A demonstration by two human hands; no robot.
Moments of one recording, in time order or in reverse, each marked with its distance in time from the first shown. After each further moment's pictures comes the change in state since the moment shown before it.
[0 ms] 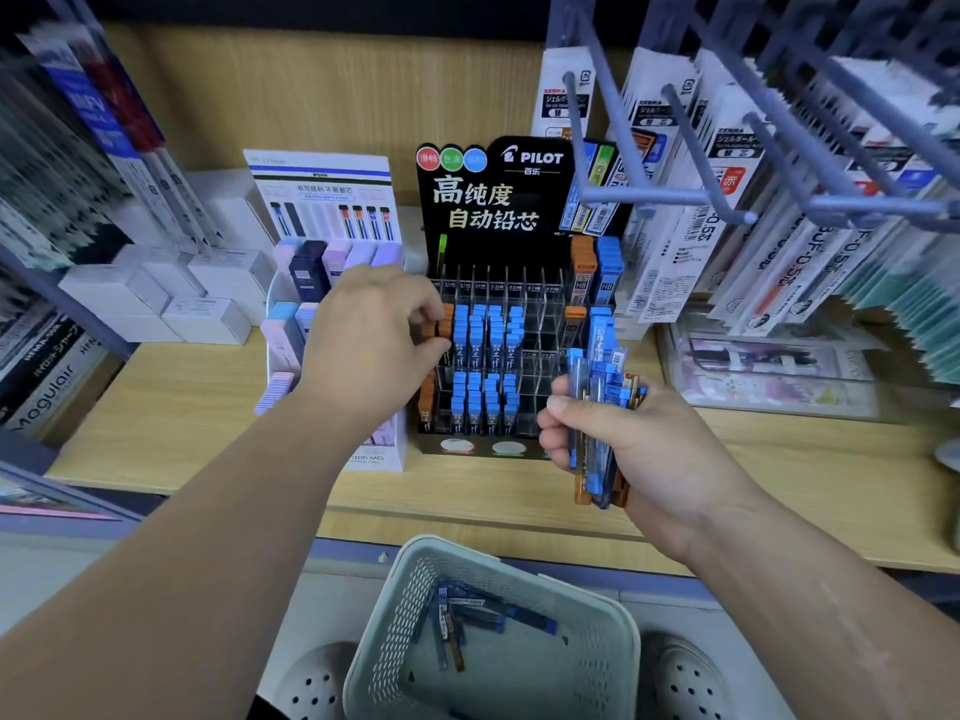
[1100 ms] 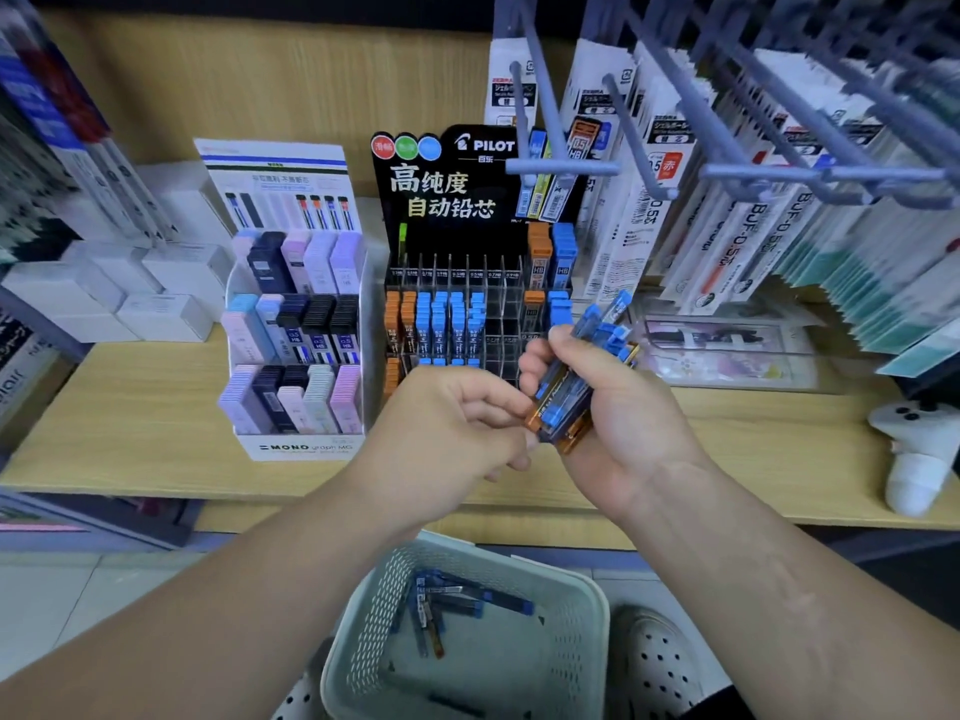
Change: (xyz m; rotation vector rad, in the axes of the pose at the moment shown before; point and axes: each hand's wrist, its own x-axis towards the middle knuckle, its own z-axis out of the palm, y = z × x) left_hand -0.058 0.095 -0.005 -0.964 -0.504 -0.533; right_hand -0.008 -0.009 0.014 0.434 0.132 -0.043
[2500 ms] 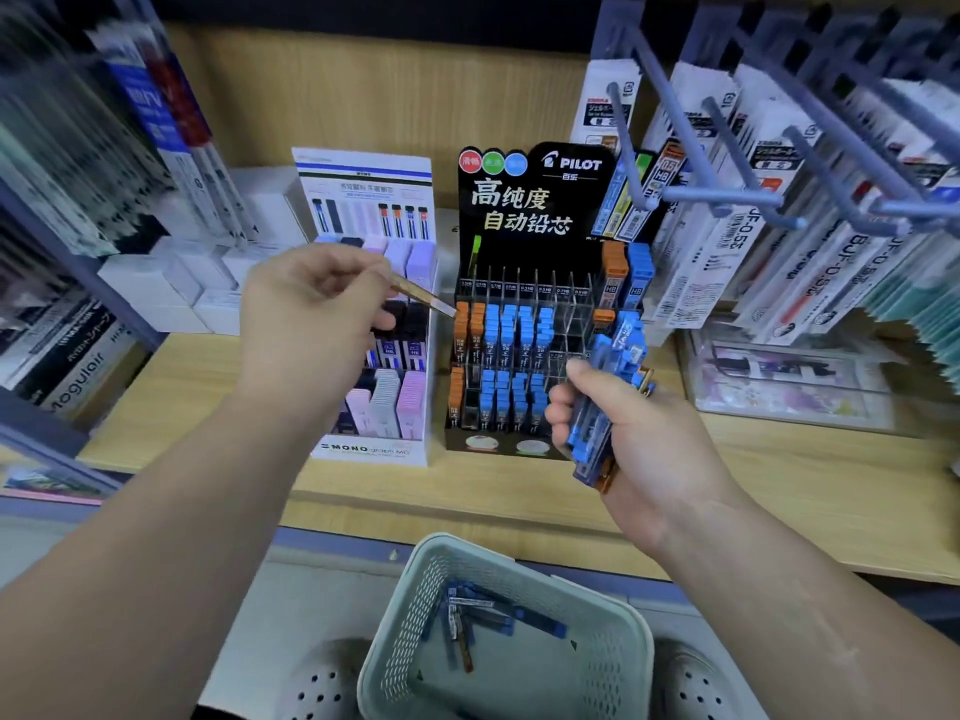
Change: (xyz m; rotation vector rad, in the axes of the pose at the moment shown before) left_hand 0.021 0.015 -0.113 -0.048 0.692 0.198; right_hand -0.003 0.018 0.020 -0.299 -0.003 0.001
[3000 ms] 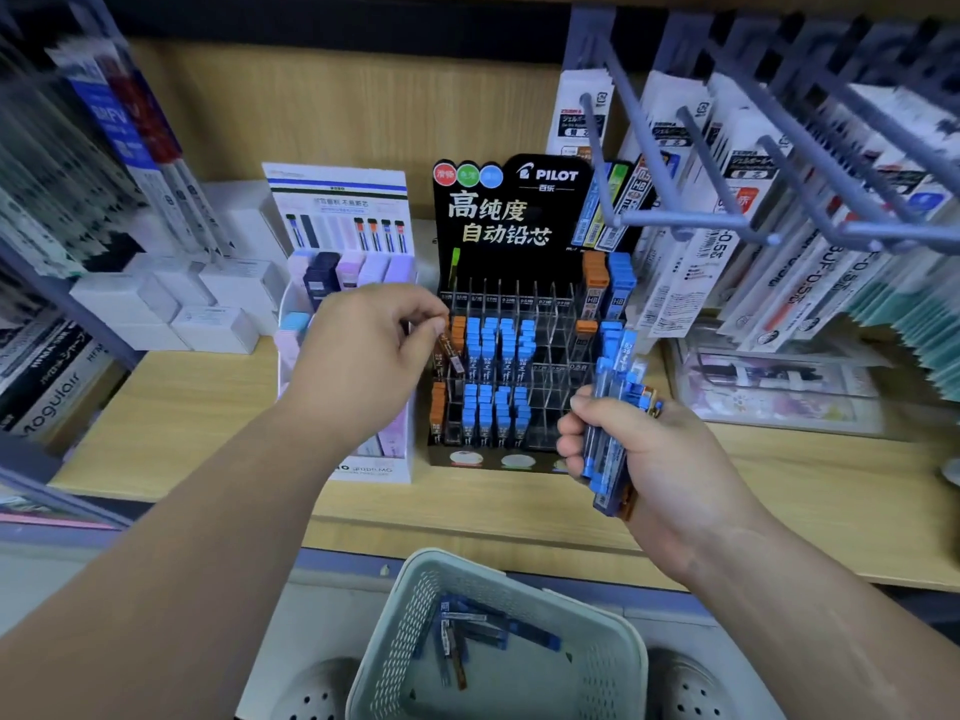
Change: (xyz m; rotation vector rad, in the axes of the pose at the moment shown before) left_hand 0.006 -0.017 0.028 0.565 -0.289 0.426; right_hand 0.004 -0.006 -0.026 -0.066 -0.048 0.004
